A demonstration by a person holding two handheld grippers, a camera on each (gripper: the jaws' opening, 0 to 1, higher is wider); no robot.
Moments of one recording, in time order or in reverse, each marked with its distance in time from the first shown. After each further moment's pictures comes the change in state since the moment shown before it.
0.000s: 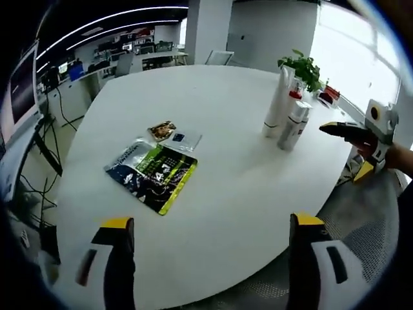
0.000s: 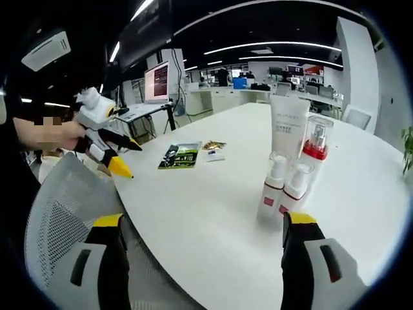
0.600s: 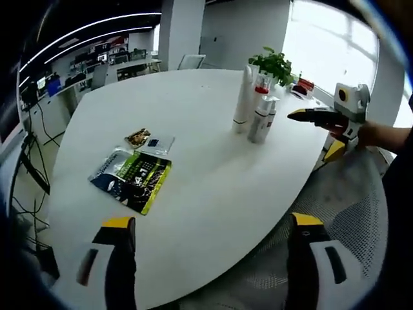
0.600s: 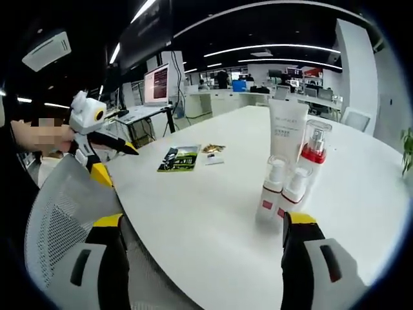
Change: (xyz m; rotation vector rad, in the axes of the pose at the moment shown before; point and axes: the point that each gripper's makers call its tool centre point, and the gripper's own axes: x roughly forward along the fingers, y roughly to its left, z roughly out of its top) left arm -0.022 -0.028 -0.011 0.122 -0.021 -0.146; right arm -0.001 -0.001 0.004 -0.003 -0.022 -0.006
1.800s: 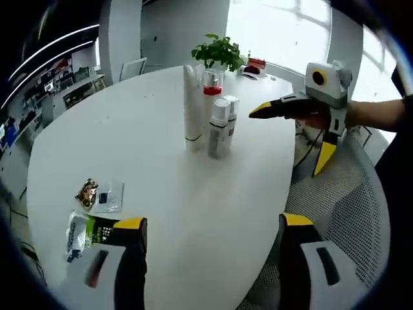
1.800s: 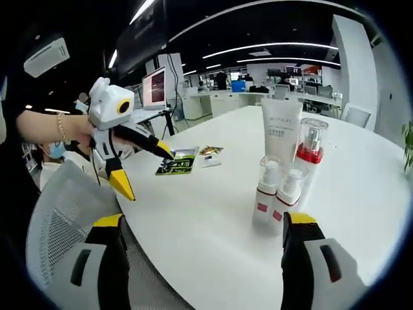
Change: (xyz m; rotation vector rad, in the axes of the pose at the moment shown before) left arm 0.055 -0.047 0.053 0.257 0.039 -0.234; right arm 0.003 -0.009 0.002 0.026 -0.007 0.014
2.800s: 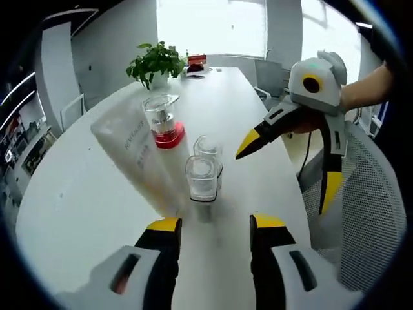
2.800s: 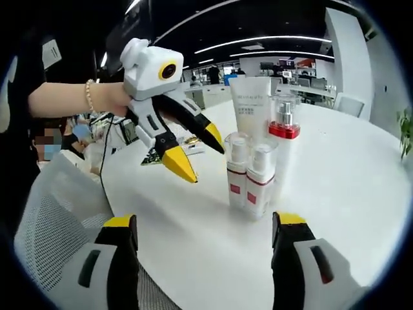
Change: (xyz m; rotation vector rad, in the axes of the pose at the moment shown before) left arm 0.105 -0.024 0.100 0.391 0.003 -0.260; right arm -0.004 -0.036 -0.027 0.029 0.033 -0.024
